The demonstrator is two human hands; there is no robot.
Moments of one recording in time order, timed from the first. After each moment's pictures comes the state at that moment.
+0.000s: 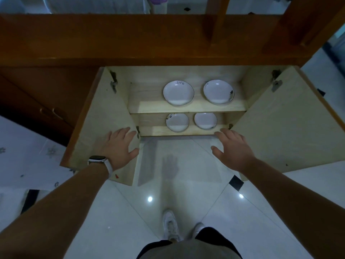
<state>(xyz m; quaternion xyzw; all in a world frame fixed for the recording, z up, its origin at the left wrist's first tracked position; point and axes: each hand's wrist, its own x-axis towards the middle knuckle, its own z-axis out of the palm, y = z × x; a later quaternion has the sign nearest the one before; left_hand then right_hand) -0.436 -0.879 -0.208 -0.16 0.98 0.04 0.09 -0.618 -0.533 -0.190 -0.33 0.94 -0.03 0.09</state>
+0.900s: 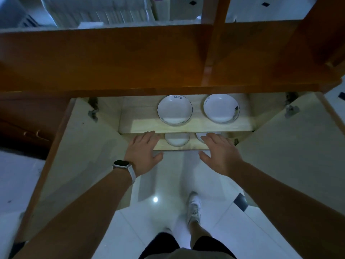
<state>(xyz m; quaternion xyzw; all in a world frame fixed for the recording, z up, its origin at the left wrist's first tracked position) -0.628 -0.844 -0.236 -0.13 0.98 0.11 0.03 -0.772 -0.595 -0.222 -0.39 0.91 -0.09 0.12</state>
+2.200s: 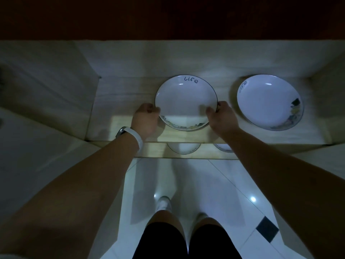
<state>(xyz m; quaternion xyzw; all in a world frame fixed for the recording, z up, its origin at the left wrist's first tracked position) -0.833 -0.971 -0.477 -0.43 0.76 0.49 -0.03 -0.960 -0.772 -0.487 -0.09 0.91 -0.35 0.20</state>
